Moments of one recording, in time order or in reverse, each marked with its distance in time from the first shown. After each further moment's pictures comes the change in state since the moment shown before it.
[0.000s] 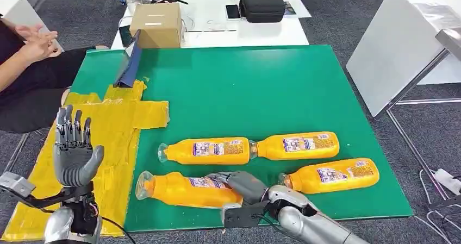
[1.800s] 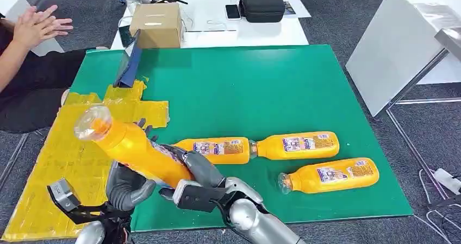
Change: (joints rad) left arm 0.132 0.002 -0.339 -0.103 -0.010 -0.150 0.092; right arm 0.029 0.403 -0.183 0.054 0.036 0.042 -0.024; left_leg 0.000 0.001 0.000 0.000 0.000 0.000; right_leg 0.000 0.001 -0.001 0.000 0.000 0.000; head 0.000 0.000
